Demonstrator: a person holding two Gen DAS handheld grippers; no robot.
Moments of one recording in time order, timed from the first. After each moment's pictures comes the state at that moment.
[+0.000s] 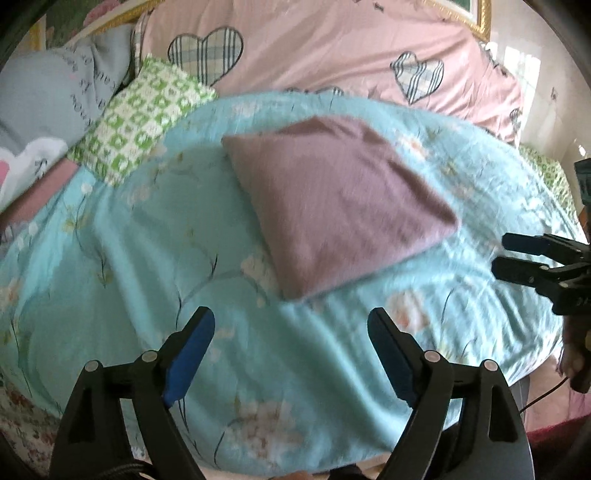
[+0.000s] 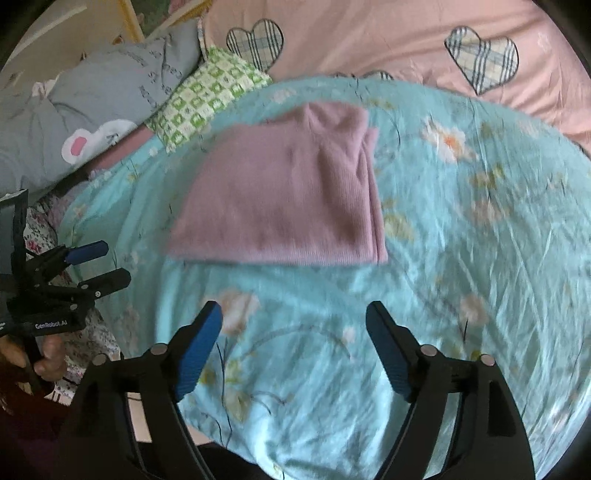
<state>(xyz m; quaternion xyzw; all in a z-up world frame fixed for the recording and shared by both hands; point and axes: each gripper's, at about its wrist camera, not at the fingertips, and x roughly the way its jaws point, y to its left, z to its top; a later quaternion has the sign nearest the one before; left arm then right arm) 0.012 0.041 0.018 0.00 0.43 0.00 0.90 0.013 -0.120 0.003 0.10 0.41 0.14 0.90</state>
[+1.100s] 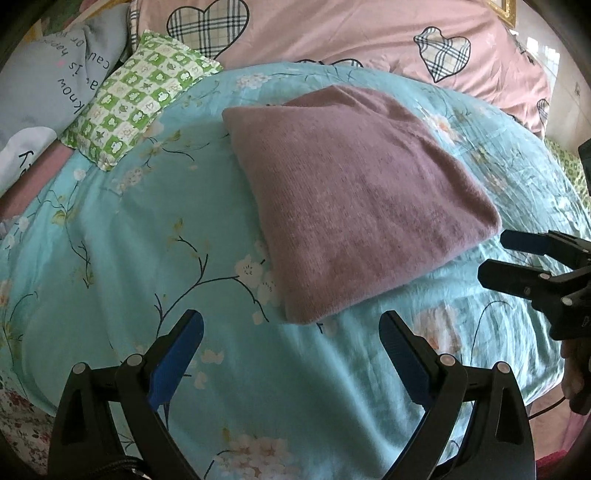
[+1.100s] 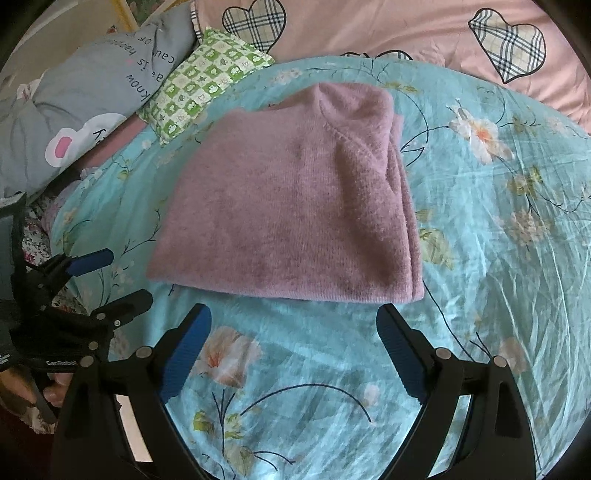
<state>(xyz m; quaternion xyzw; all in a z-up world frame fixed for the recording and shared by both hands) 0.057 0.035 -0.017 0.00 0.48 0.04 0.88 0.072 -0.103 -0.022 0.10 0.45 0.16 0.87</state>
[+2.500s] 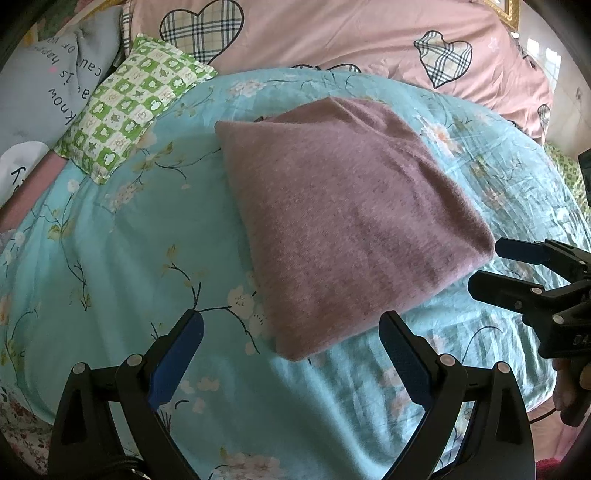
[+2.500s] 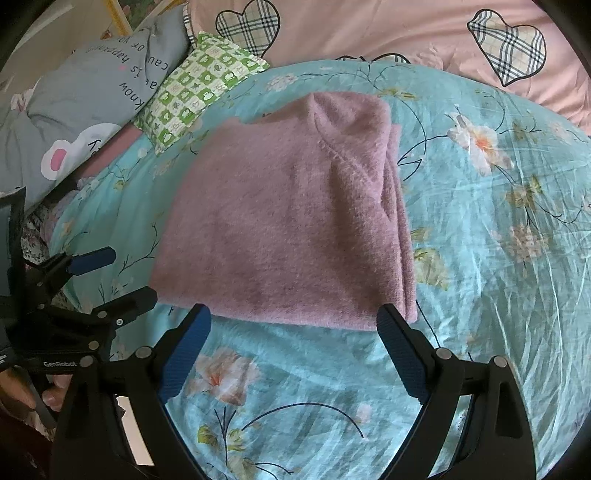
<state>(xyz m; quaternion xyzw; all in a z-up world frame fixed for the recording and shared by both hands) 0.077 0.027 -0.003 -0.01 0.48 0.04 0.87 0.092 -0.114 -0.012 0.11 0.45 0.16 0.87</state>
